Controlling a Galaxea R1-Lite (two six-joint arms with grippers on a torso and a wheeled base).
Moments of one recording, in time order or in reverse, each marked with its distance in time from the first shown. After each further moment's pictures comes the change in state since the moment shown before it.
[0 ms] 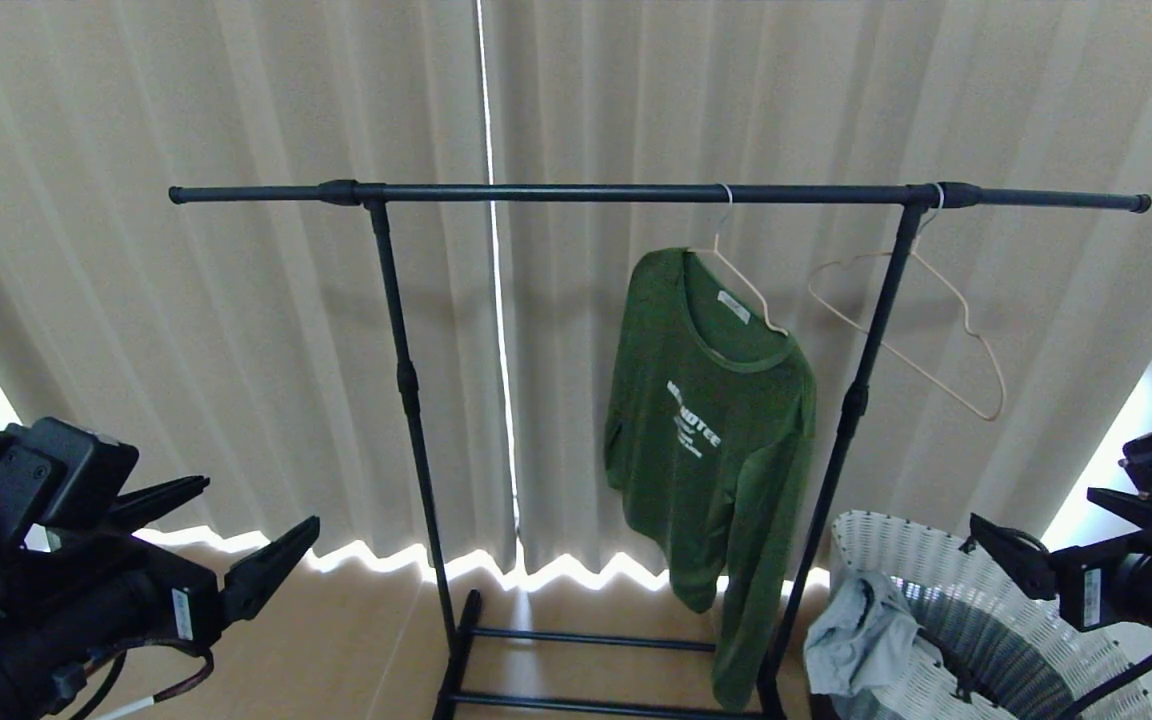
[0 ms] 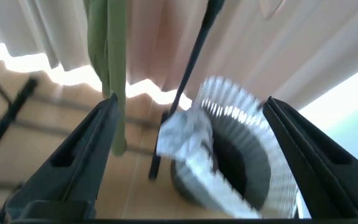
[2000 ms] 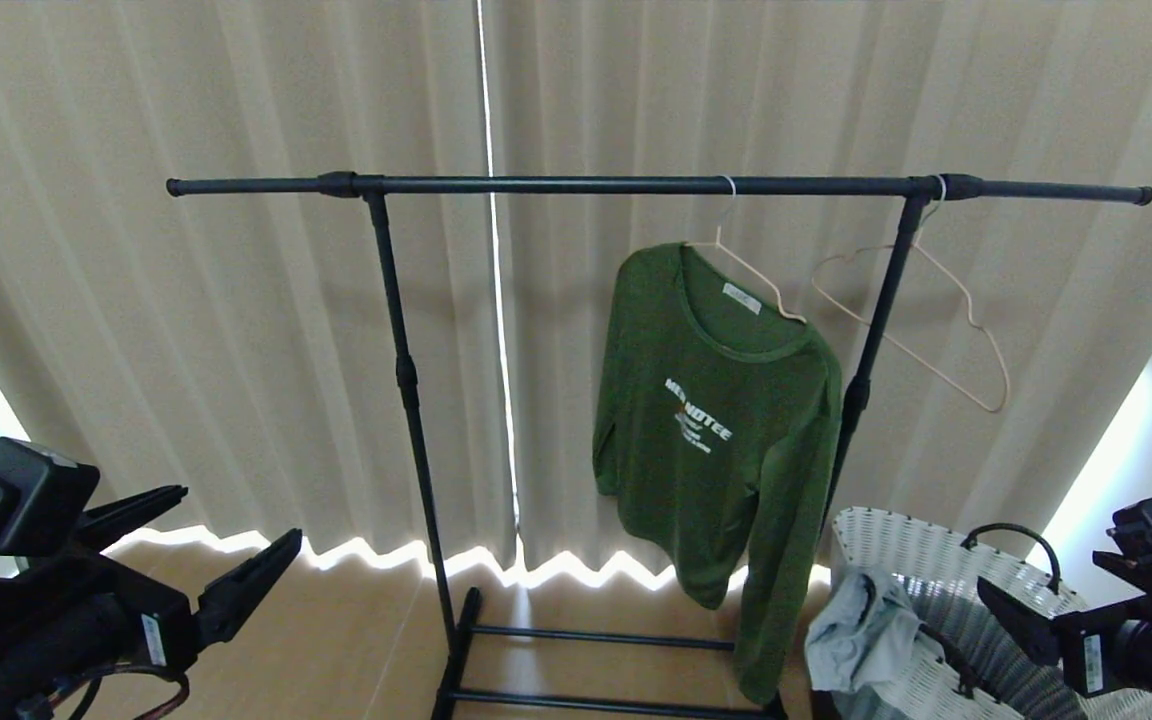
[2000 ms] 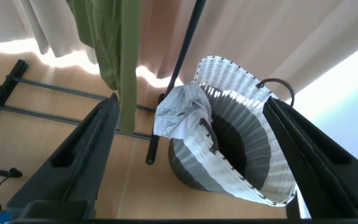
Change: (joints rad) left arm 0.004 -0.069 0.042 0.000 -0.003 0.007; right arm -0.036 0.051 0.162 -0.122 -0.002 -0.004
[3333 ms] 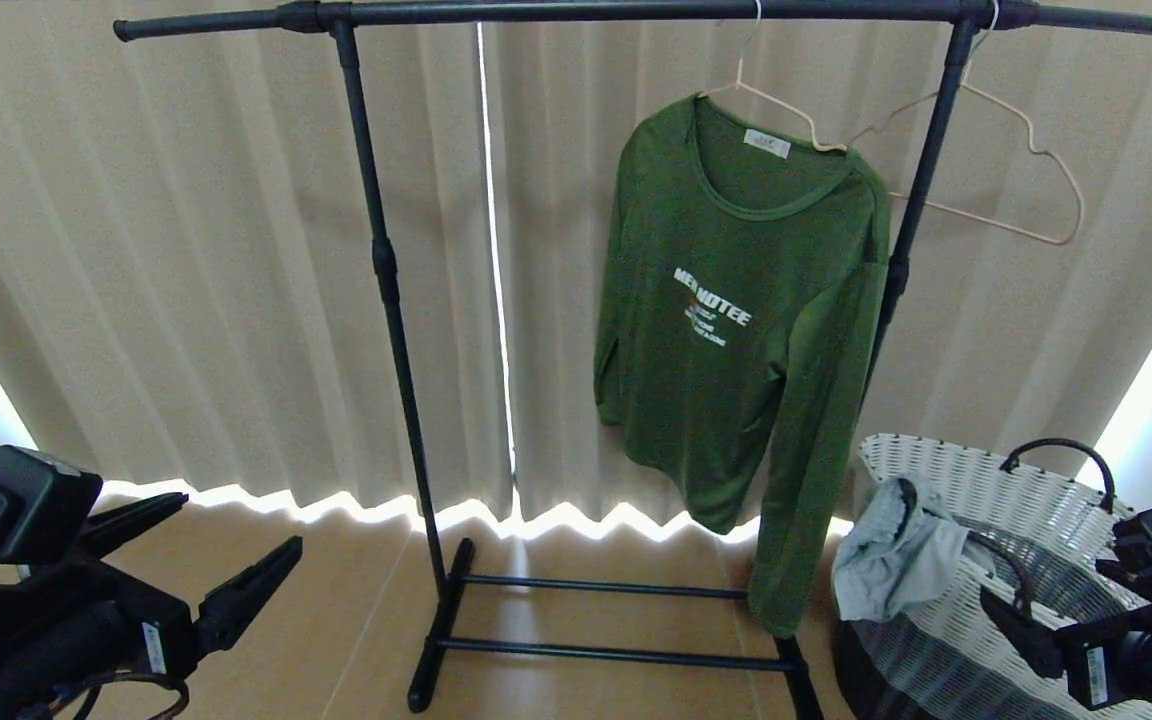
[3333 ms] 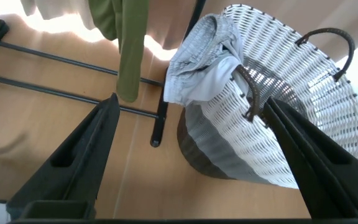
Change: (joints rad) left arm 0.000 -0.001 0.013 0.000 0.000 0.004; right arm 0.000 -0.008 0.020 -0.003 0.001 -0.027
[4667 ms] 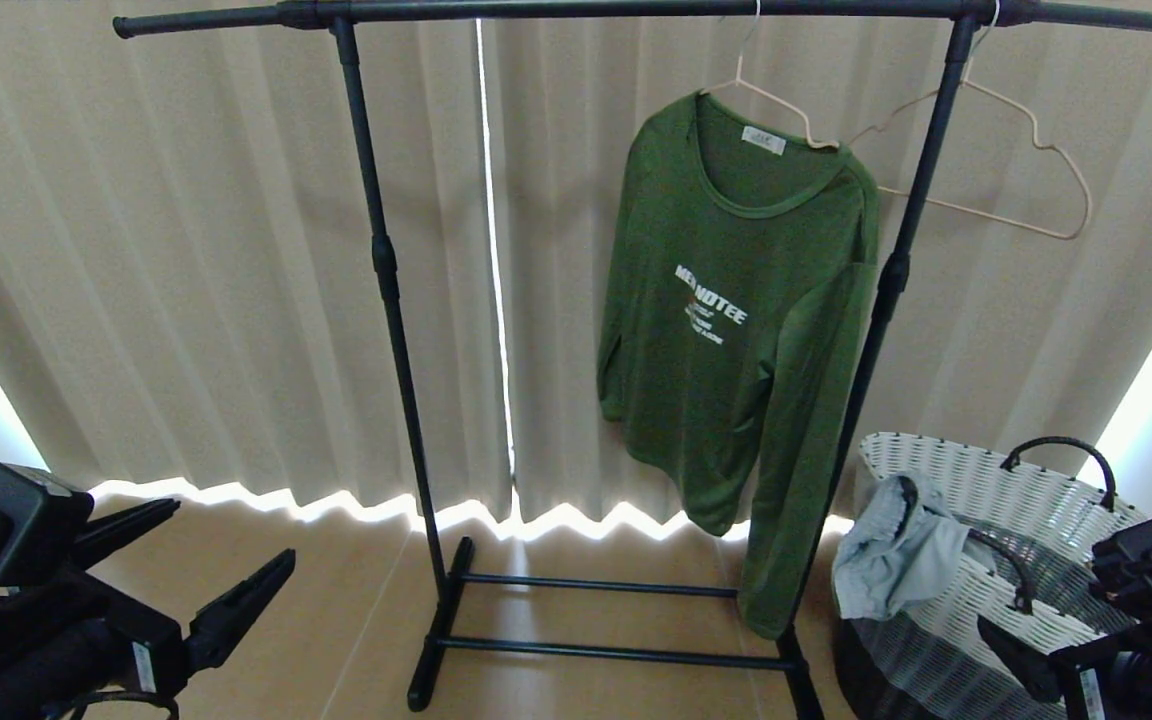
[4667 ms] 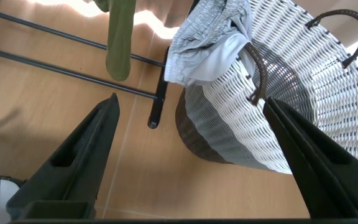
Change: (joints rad) left arm 0.000 -0.027 0.026 -0.005 0.002 0.040; right arm -0.003 0.018 0.005 0.062 -0.003 -0.021
